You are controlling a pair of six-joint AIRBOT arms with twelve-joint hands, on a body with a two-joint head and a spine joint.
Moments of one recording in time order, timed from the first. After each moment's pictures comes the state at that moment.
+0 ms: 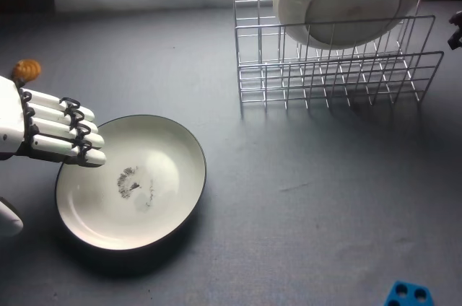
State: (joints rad) left arm 0.57 -0.93 1.59 1.62 -0.99 -0.21; right arm -0.20 -1.22 1.66 -0.86 0.36 0.68
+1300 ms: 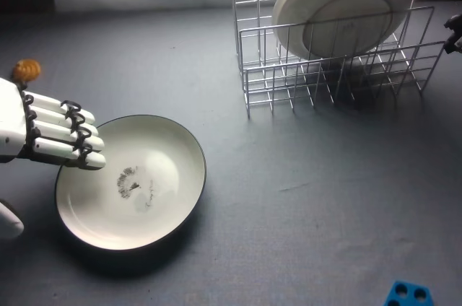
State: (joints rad) left arm 0.58 -0.94 1.60 1.63 -0.98 -0.21; right arm -0.22 -1.22 1.66 -0.84 0.37 0.68
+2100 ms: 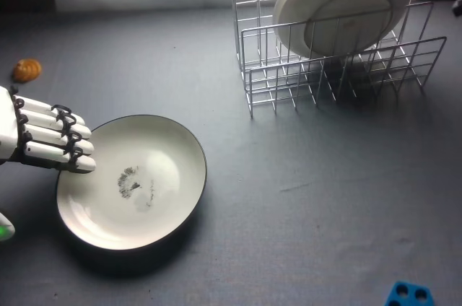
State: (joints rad) left arm 0.61 -0.95 1.62 1.62 -0.98 -0.21; right arm -0.11 -1.19 1.64 -0.85 0.40 0.58
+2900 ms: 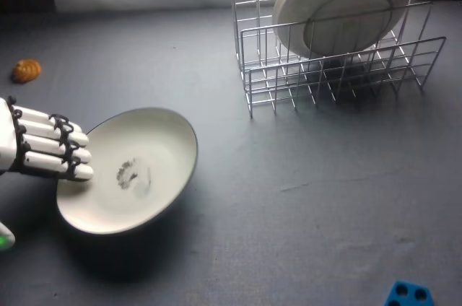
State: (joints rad) left arm 0.68 -0.96 1.62 1.61 -0.97 -0.21; right arm -0.08 -0.97 1.11 -0.36 0.38 -0.70
